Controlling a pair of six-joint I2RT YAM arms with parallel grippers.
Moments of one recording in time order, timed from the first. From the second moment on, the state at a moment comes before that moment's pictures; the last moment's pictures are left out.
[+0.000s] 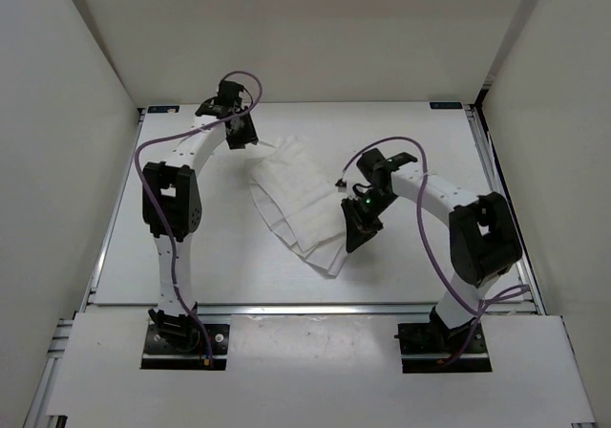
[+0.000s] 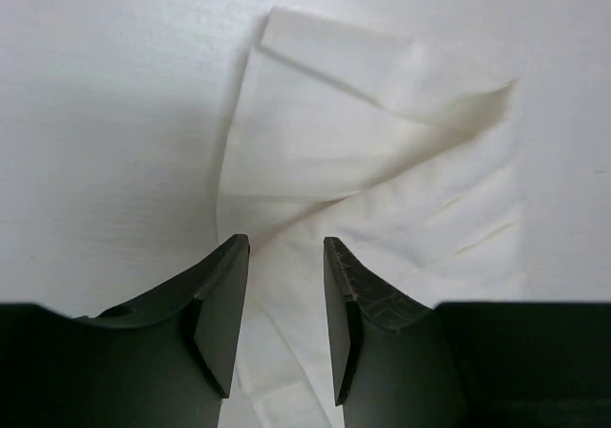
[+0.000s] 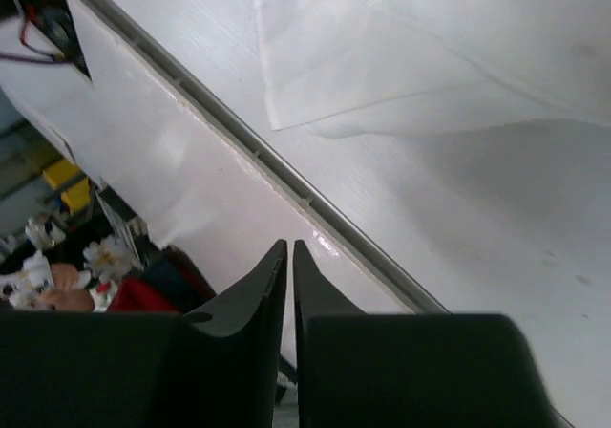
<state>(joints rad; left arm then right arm) -0.22 2.19 1.91 -0.67 -0.04 -0.47 0.53 1.75 1.23 -1.06 -0.67 0.04</state>
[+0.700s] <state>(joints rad) -0.24 2.38 1.96 -0.51 0.11 -0.43 0.49 2.03 1.46 -0.75 -0.72 0.34</state>
